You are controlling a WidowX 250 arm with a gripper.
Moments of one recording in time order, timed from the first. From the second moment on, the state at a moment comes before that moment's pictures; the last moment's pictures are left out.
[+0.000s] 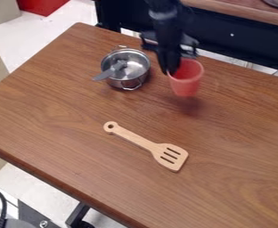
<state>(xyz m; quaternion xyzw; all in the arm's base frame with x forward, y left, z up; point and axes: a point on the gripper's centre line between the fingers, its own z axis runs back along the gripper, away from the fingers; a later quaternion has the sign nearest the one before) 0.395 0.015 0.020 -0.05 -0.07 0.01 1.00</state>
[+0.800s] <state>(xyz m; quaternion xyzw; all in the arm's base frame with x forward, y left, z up) 0.401 -0.007 -0.002 -0.04 -0.05 0.01 1.00</state>
